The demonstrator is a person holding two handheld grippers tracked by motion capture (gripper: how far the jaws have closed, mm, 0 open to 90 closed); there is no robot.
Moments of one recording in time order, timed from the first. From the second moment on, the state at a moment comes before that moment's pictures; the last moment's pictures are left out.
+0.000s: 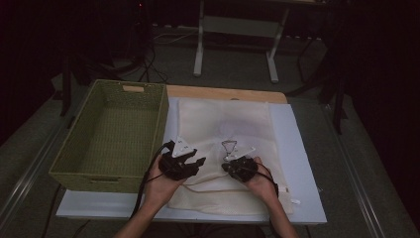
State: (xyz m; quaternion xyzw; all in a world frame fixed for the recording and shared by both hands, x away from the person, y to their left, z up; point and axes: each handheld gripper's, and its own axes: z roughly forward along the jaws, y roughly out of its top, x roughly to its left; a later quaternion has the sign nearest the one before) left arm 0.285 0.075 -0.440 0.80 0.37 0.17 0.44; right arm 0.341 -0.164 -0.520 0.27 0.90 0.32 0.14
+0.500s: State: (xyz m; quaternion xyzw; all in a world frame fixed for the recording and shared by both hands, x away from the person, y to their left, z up) left arm 0.283 0.100 -0.440 0.79 0.39 0.18 0.44; right arm 0.339 -0.168 -0.511 0.26 0.90 0.33 0.13
